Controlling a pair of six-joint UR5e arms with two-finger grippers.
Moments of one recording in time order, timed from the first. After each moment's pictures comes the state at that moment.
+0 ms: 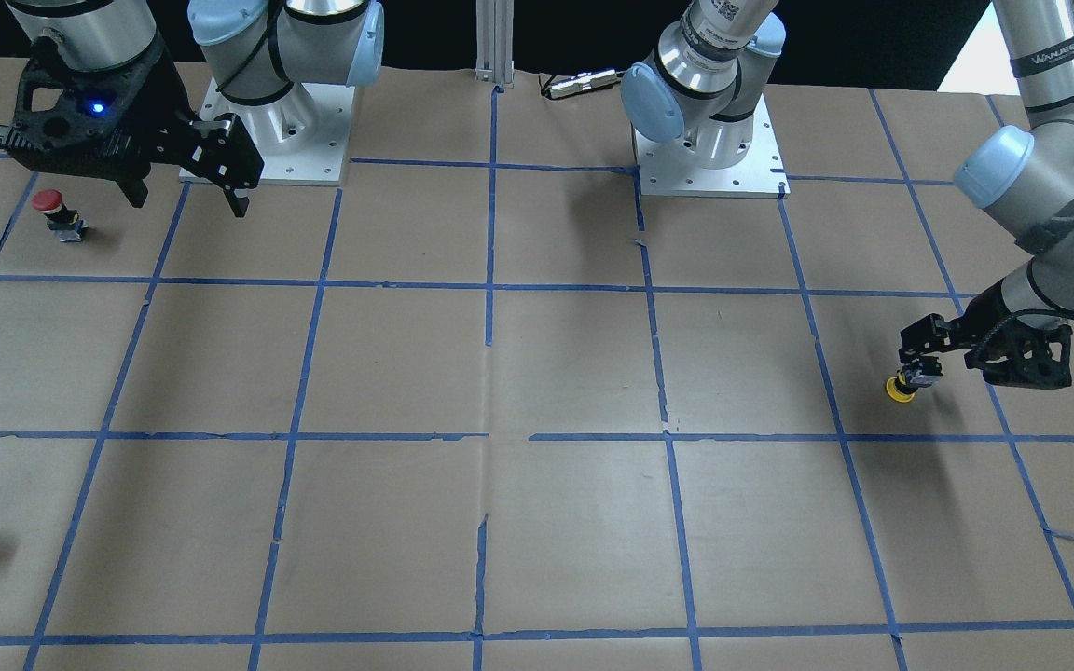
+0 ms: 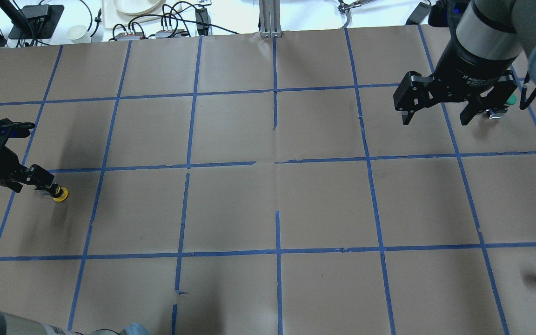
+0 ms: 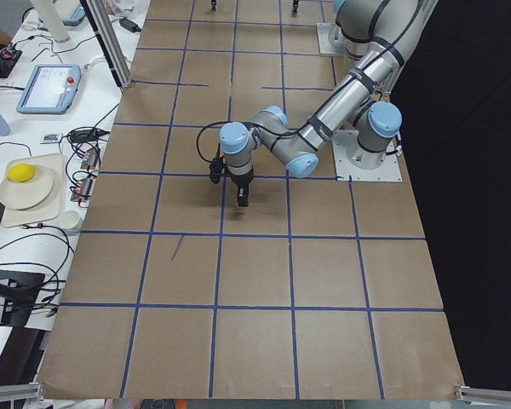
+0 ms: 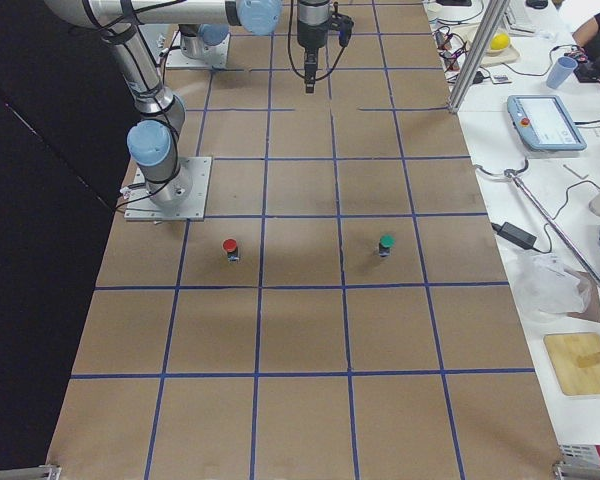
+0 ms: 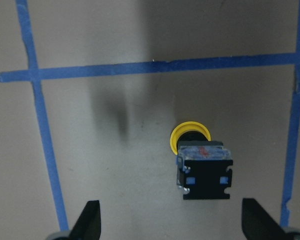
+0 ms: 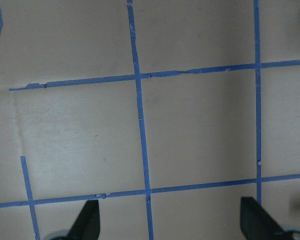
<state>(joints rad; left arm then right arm) -0.90 -1.85 -1.94 -1.00 1.61 0.74 1.53 -1.66 1.65 -1.56 -1.60 0.03</state>
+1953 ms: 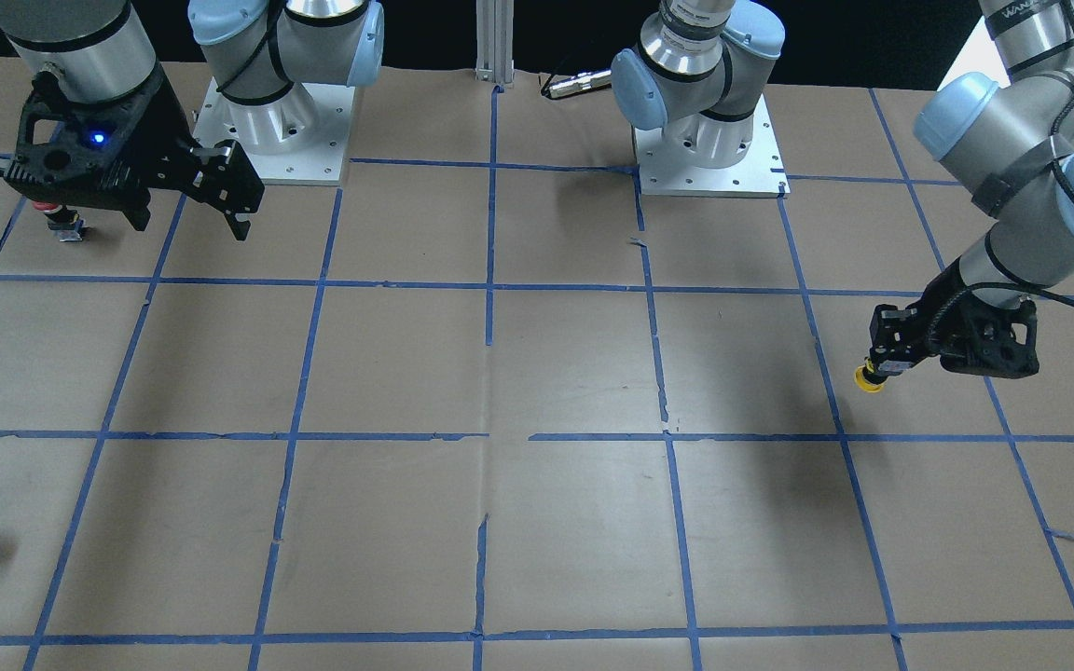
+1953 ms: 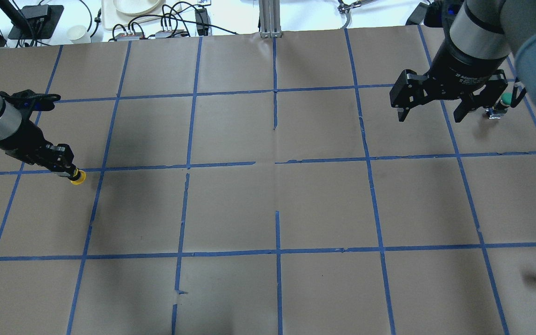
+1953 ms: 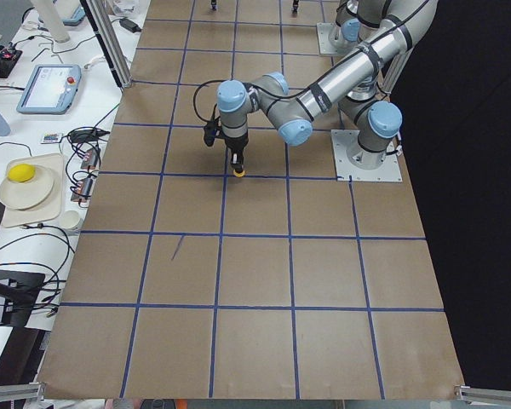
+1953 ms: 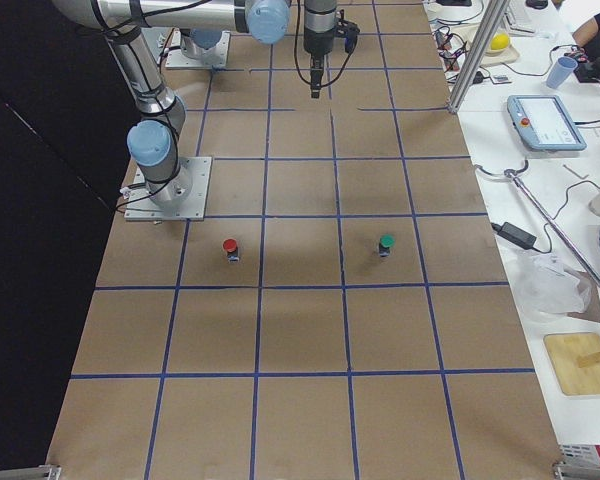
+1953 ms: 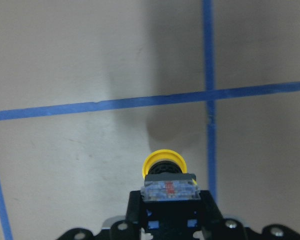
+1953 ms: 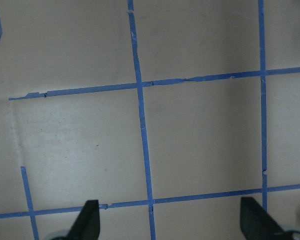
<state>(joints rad) -1.12 -1.71 -1.90 -1.14 1.57 0.54 1.52 -1.62 1.65 -1.61 -1.58 0.05</state>
